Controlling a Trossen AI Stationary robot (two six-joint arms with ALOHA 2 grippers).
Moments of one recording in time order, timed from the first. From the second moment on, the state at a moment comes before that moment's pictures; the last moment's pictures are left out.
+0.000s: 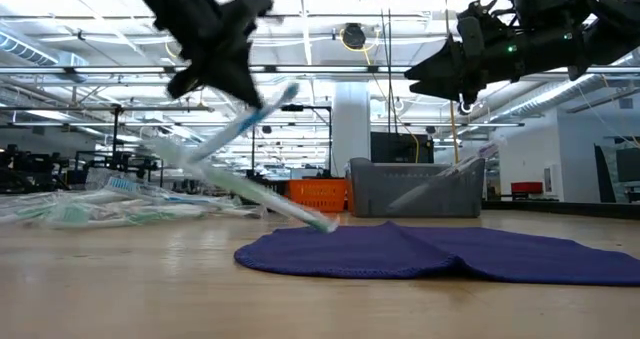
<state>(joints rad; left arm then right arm) -0.08 1.40 0.94 -0.36 -0.34 -0.84 -0.26 1.00 0.31 0.63 0.10 0.09</state>
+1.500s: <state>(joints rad) 0.04 1.56 0.94 0.52 -0.26 -0.23 -0.22 1.30 0.51 0.94 -0.11 0.17</state>
